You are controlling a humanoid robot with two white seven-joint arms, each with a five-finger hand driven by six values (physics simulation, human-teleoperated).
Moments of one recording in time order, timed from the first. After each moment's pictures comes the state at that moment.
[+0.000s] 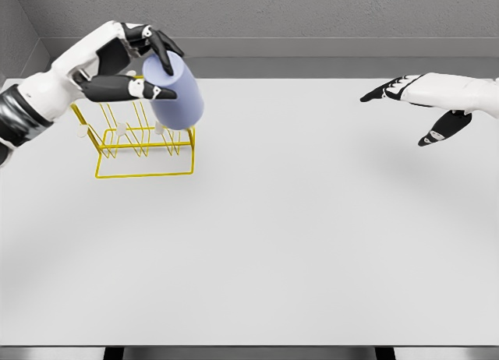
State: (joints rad) left arm -0.67 0.85 -0.69 -1.67 0.75 -0.25 -0.29; right arm -1.04 -1.04 1.10 -1.38 -0.02 -0.50 0.46
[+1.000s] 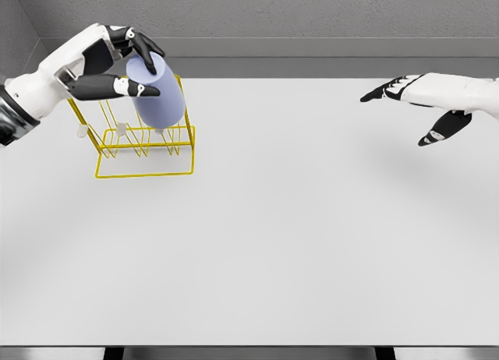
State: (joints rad) left arm -0.67 0.87 -0.69 -1.61 0.75 -0.25 -0.30; right arm -1.04 -1.04 1.10 -1.38 -0.02 -0.50 0.46
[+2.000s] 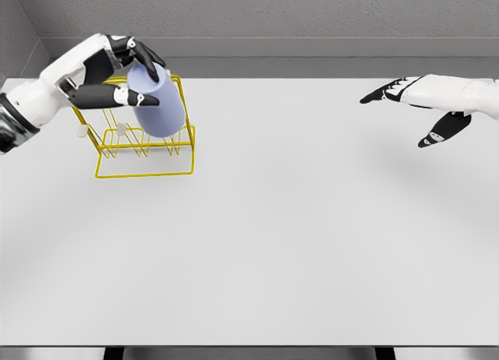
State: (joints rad) left arm -0.65 0.88 -0.69 -1.61 0.74 -0.26 -0.32; right arm -1.03 -1.04 1.10 -1.38 -0.02 -0.50 0.46
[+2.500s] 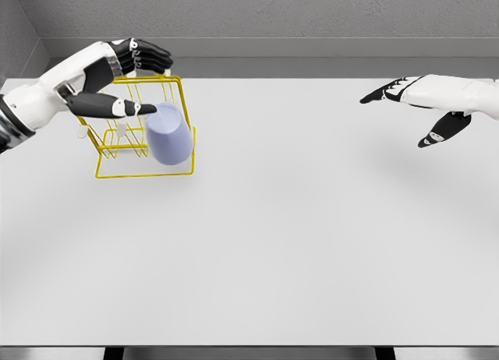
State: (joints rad) left arm -0.65 0.90 -0.69 -1.61 0.74 -0.27 -0.38; right arm -1.03 -1.04 1.10 -1.38 -0.02 -0.50 0.46
